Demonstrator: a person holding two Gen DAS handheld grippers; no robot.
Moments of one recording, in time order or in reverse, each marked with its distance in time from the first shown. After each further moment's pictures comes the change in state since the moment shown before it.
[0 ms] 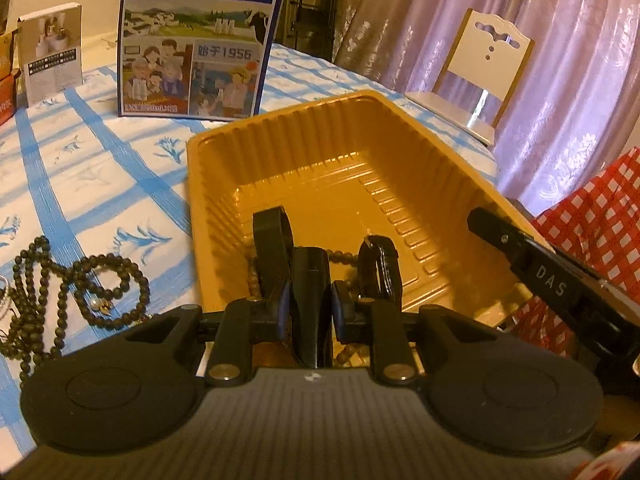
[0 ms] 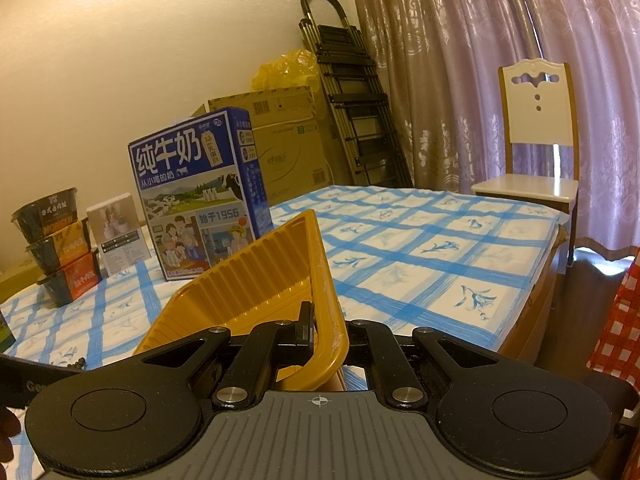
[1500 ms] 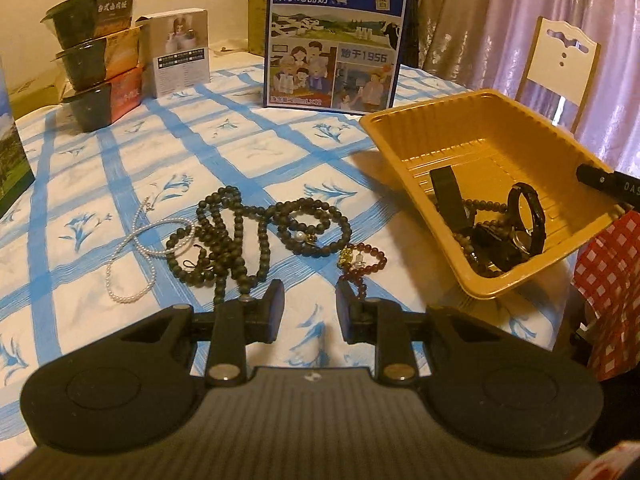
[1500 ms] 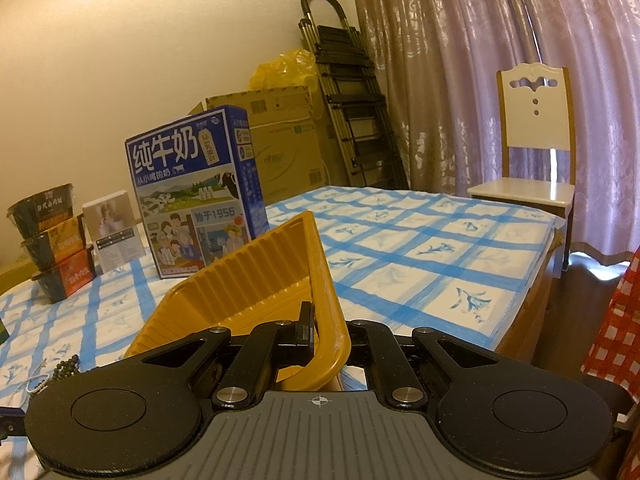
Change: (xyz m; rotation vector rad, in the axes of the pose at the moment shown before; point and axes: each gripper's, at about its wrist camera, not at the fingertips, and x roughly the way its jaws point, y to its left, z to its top) left arm -0.071 0.083 -0.060 -0.018 -0.059 0.270; right arm 0.001 -0.003 -0.002 -0.013 -0.003 -0.013
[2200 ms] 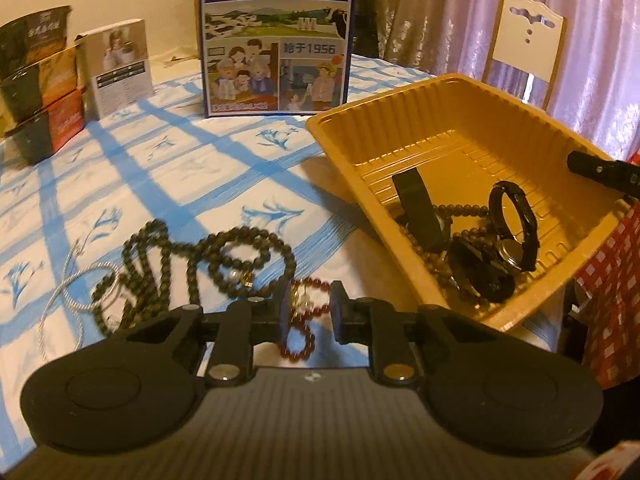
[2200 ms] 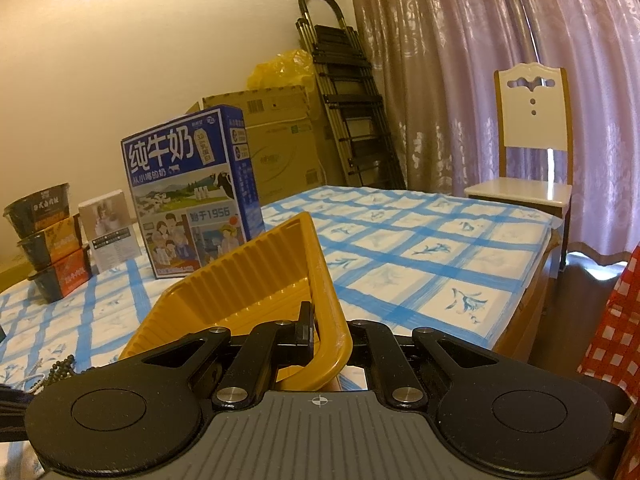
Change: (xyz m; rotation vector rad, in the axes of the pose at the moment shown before) left arm 0.049 -0.032 0.021 0.109 0.000 -0.077; right arm 0.001 -0.001 0.001 -0.003 -0.002 -0.008
